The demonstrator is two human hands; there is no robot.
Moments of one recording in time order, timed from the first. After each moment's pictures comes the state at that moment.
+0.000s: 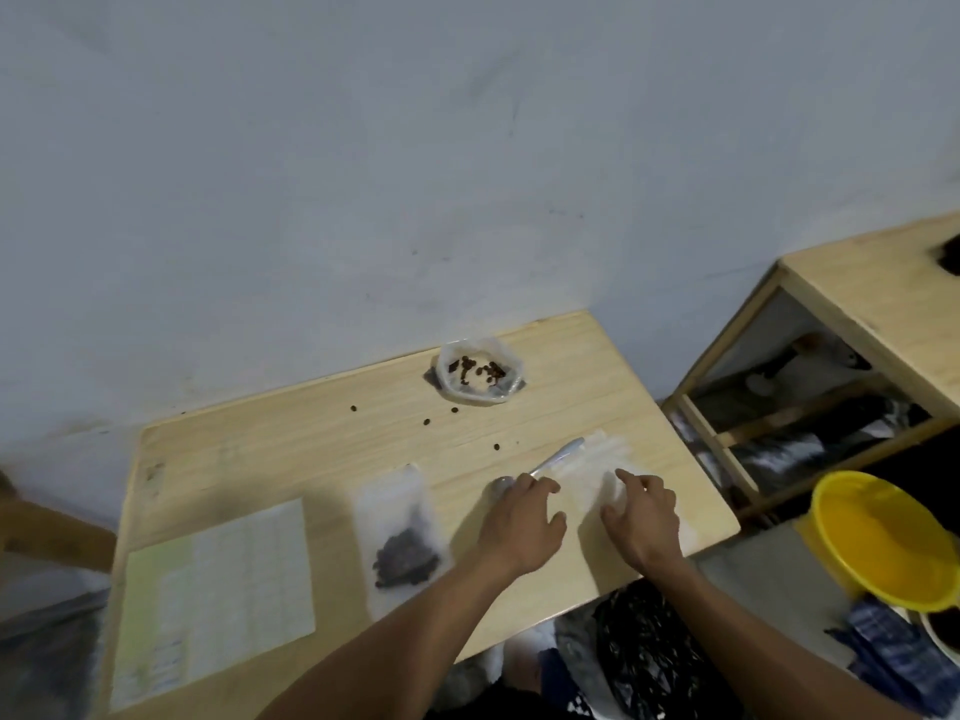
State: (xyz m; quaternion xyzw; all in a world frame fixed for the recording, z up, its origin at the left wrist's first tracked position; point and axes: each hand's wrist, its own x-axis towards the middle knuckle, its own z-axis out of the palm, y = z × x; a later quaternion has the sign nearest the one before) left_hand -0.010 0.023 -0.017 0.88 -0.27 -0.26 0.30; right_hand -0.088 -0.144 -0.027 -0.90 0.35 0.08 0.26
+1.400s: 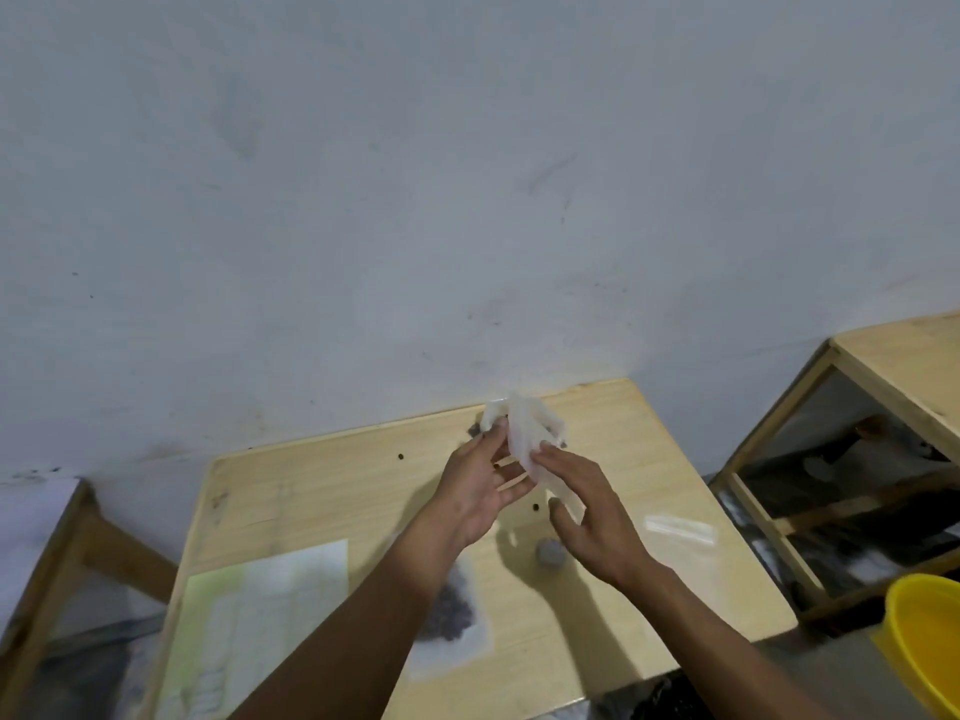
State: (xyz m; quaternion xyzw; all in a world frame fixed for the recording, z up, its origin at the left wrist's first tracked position) left_hand 0.068 0.078 0.104 0.48 0.11 -0.33 0.81; right_hand -0.013 -0.078 0.046 -0.87 -0.07 -0.18 0.44
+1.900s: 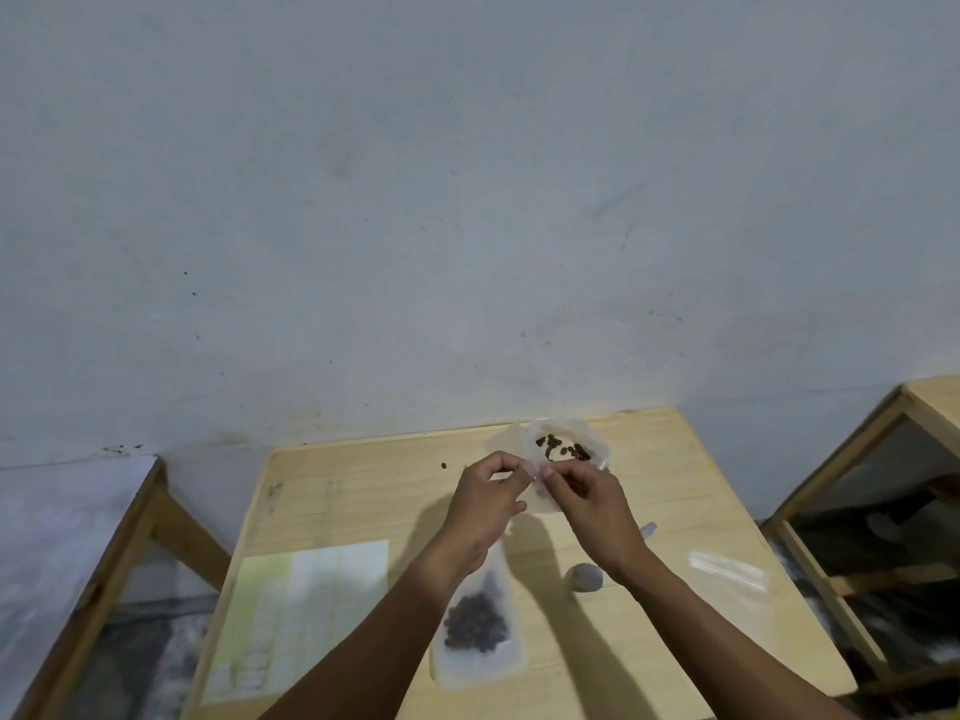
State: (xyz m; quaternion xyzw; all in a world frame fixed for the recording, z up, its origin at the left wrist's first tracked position) left_hand 0.056 0.118 0.099 0.68 0.04 -0.19 0.71; right_hand 0.020 -0.024 0.088 -0.80 0.05 -0.08 0.59
